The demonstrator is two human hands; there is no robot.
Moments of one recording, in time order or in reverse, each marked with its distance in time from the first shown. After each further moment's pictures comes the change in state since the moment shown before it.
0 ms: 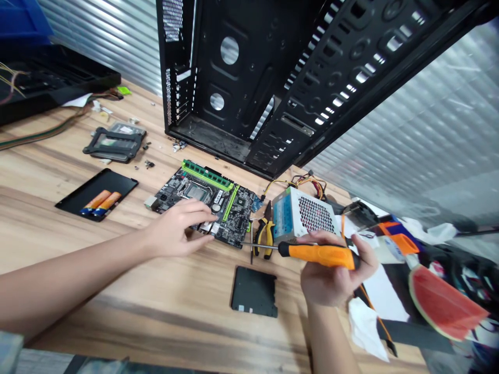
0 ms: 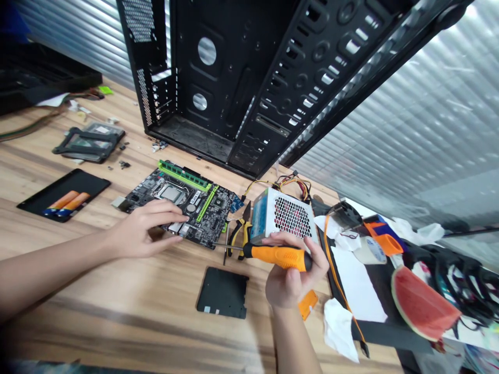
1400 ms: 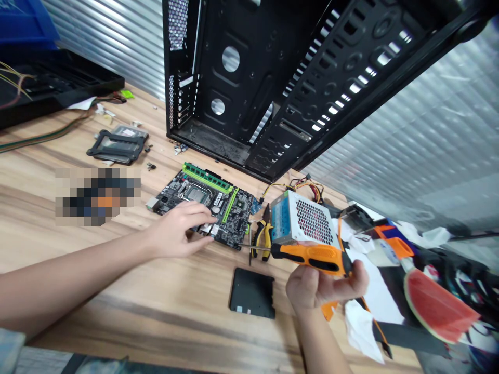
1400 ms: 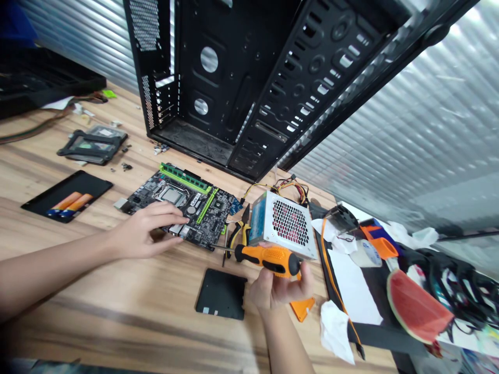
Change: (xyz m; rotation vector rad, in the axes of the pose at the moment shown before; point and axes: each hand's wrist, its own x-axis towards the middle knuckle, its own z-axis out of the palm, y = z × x) left_hand -0.001 -0.002 0.002 -0.003 0.031 0.036; right_hand -0.016 0.008 0.009 -0.460 0.141 -0.422
